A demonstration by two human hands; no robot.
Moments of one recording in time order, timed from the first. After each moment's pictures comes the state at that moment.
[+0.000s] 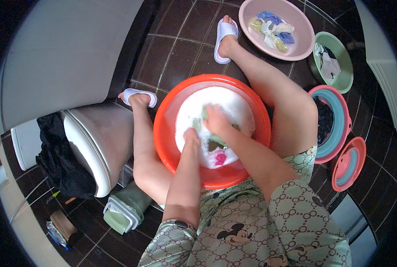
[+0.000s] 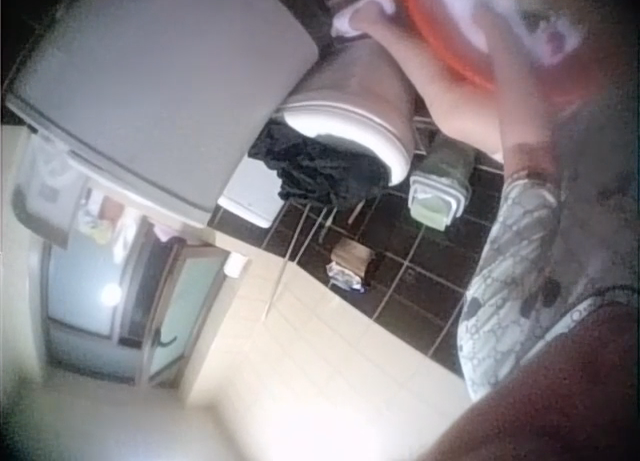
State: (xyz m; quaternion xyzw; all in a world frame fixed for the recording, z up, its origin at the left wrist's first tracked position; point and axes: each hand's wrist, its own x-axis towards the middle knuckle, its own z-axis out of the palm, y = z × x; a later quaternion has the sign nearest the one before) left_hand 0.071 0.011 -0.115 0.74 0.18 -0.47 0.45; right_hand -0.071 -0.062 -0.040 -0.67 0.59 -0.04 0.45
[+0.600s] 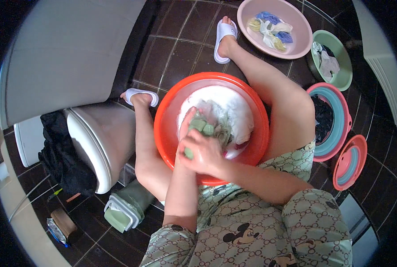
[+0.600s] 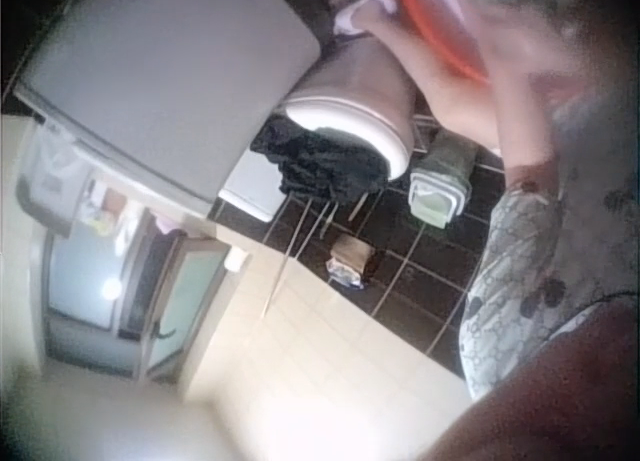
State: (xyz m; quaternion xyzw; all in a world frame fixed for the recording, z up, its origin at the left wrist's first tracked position) left_hand 0.048 -0.023 0.001 0.38 0.04 -0.76 0.53; right_hand -0.075 -0.005 0.097 -0.72 0.43 -0.33 0.44
